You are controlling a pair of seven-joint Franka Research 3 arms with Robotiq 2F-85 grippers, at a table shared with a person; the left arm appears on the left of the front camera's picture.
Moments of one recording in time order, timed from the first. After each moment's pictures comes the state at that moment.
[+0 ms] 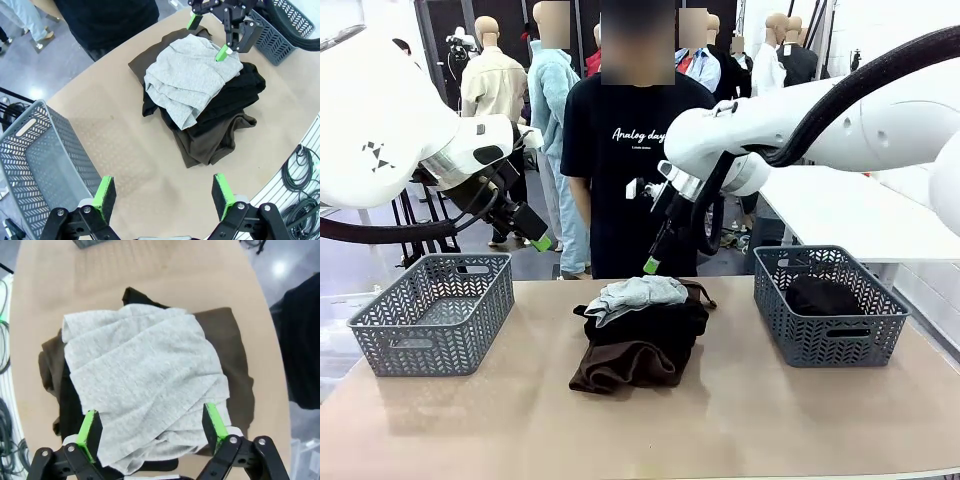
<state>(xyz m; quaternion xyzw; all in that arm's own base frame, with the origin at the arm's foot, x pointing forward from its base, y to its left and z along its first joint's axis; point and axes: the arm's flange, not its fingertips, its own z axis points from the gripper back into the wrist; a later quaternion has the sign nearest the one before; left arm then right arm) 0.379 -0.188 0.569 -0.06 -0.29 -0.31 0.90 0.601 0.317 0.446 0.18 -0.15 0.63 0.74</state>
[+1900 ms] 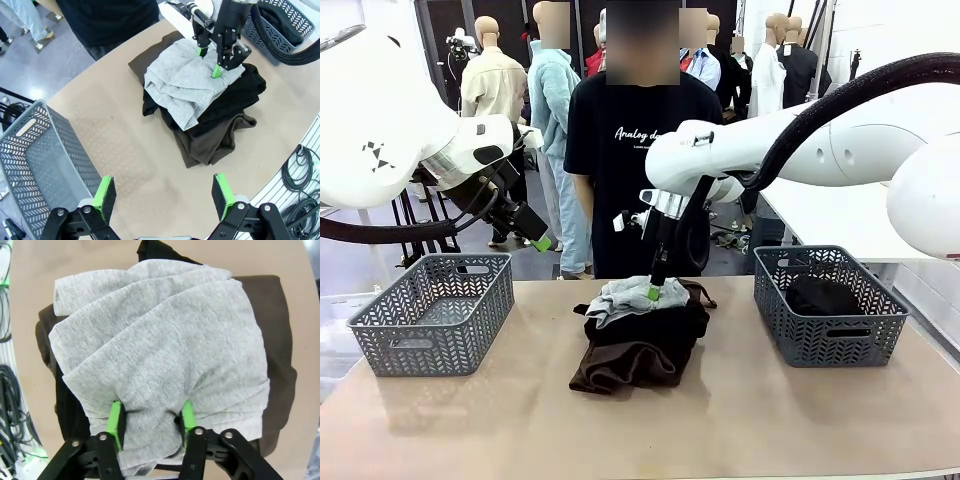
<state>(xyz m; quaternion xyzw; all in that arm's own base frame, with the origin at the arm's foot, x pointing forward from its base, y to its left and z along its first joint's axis) 0.379 -0.188 0.569 -0.06 -0.29 -0.31 0.90 0.602 0.343 0.409 0.15 -0.03 0.65 0.74</state>
